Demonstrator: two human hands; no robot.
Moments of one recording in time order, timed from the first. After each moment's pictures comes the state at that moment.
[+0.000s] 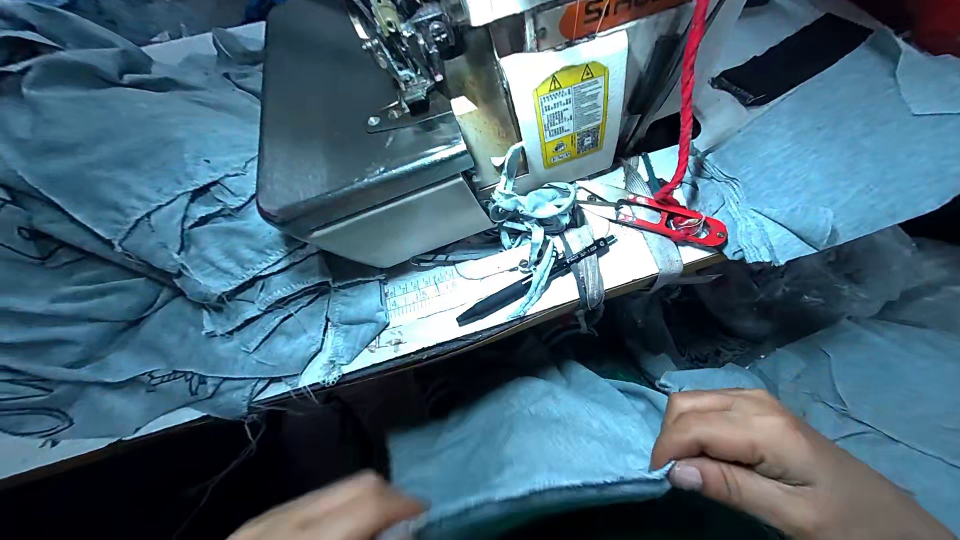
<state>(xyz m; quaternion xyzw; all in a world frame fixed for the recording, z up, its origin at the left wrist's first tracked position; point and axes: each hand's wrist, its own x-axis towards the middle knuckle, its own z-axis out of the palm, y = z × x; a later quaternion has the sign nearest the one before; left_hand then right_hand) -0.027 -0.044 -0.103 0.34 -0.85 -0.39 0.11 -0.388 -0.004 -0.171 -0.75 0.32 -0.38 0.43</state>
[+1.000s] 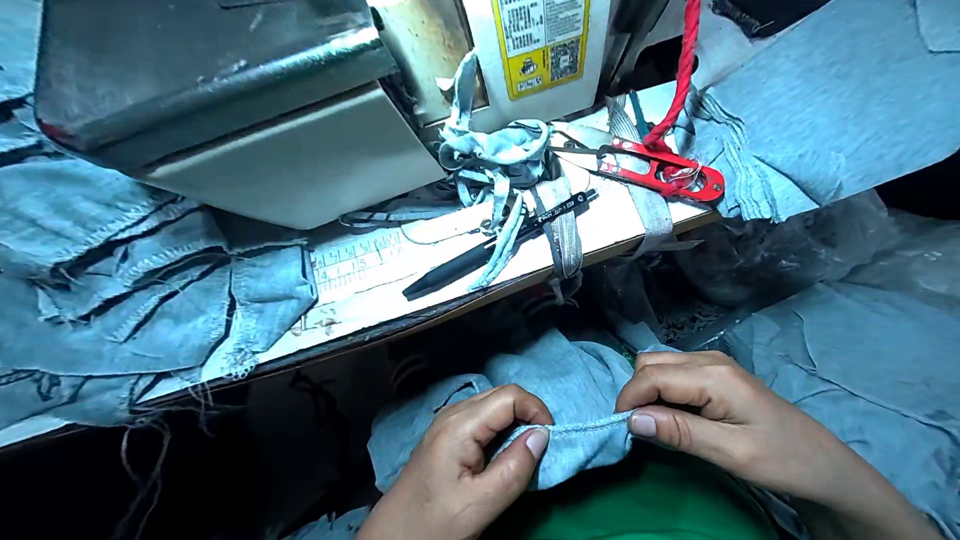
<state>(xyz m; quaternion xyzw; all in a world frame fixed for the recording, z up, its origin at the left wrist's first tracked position) -0.118 -0.041 -0.197 0.31 -0.71 -0.58 0.27 -0.385 0.001 -0.187 -0.68 0.42 -0.35 0.49</state>
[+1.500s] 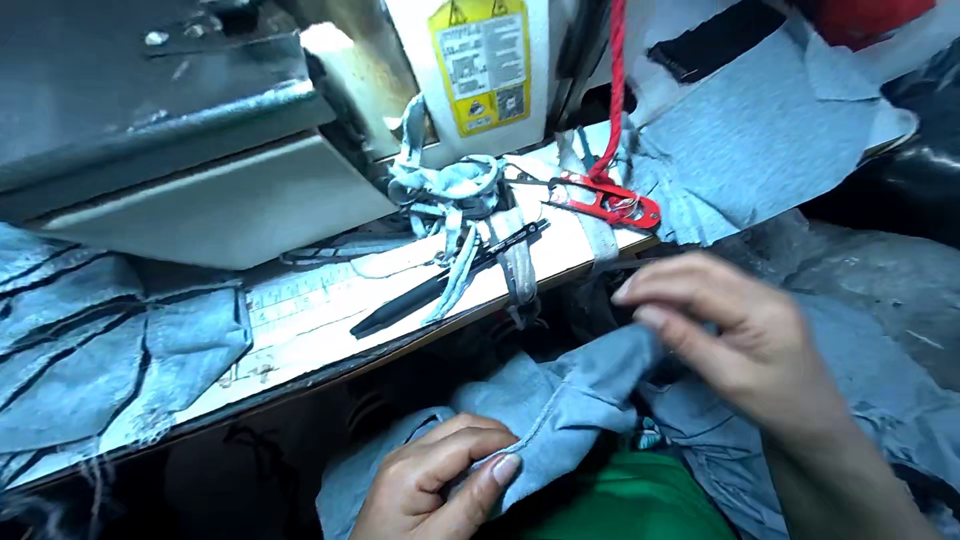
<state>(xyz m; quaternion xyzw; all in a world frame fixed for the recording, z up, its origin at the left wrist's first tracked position) -0.127 -0.037 -0.186 0.34 -0.68 -0.58 0.30 -0.407 -0.027 -0.149 -0.71 0.55 -0.40 0.16</state>
